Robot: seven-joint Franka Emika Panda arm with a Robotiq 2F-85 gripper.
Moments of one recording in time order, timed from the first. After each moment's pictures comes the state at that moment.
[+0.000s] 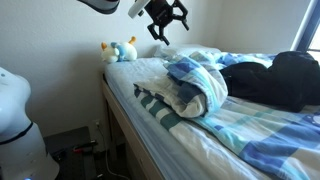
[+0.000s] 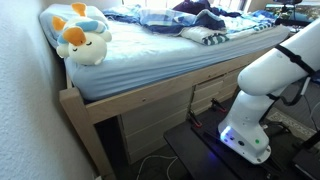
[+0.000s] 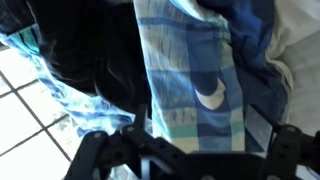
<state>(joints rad) 0.00 -0.48 -0.06 -2.21 -0.47 2.39 -0.53</state>
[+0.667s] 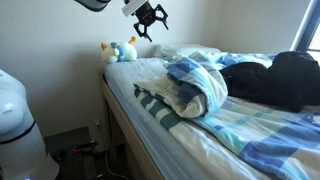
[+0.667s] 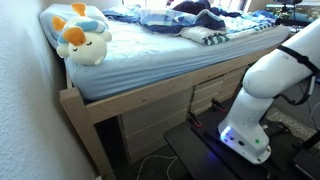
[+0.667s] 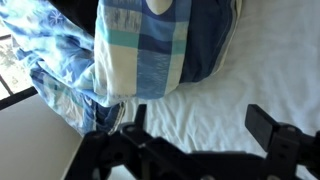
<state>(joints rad) 0.19 -0.48 -0.03 -2.20 -0.35 2.39 -0.73</state>
